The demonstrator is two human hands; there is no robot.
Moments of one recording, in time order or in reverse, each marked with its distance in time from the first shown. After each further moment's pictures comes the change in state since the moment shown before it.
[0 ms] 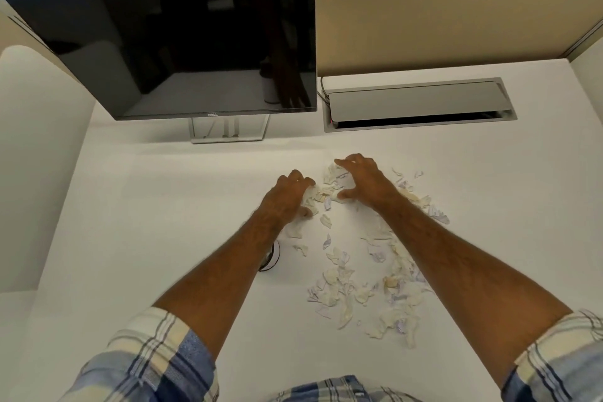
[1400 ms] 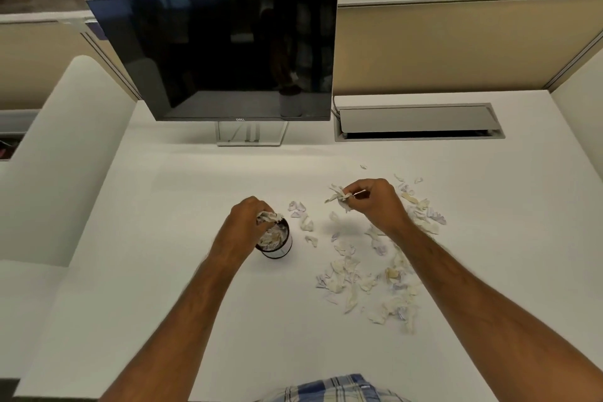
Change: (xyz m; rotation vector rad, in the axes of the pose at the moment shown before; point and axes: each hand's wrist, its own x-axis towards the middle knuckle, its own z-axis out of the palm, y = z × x) left_hand -0.160 -0.047 -0.019 -0.362 0.381 -0.121; right_hand -0.112 -0.063 -0.024 0.678 0.186 0.047
